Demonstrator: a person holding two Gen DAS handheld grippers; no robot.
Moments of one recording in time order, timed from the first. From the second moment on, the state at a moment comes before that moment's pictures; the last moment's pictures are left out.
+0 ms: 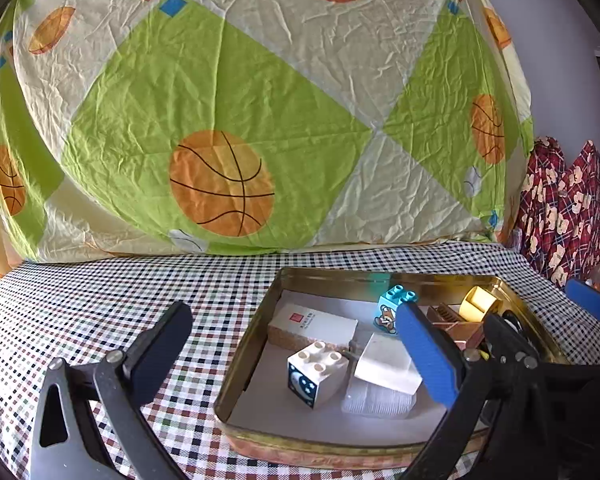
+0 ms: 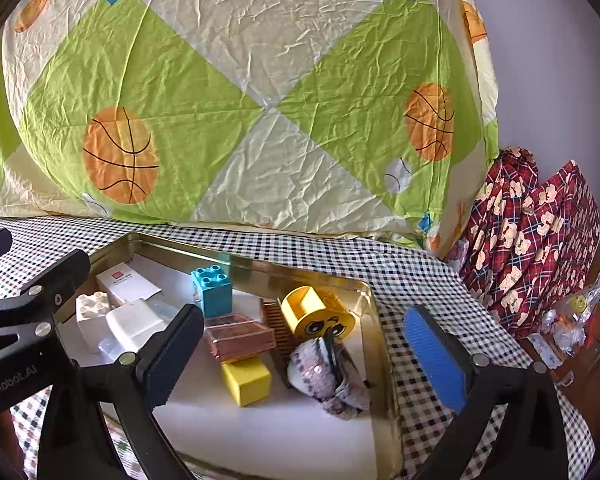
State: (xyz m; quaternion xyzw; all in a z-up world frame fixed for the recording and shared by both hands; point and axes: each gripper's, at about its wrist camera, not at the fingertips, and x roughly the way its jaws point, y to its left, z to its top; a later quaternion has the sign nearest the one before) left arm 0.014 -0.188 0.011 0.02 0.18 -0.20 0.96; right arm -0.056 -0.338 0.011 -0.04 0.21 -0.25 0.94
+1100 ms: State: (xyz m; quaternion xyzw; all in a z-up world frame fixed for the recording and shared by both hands) left arm -0.013 -0.162 0.015 0.05 0.14 -0.21 0.97; right arm -0.095 -0.325 0.020 0.03 0.14 -0.27 0.95
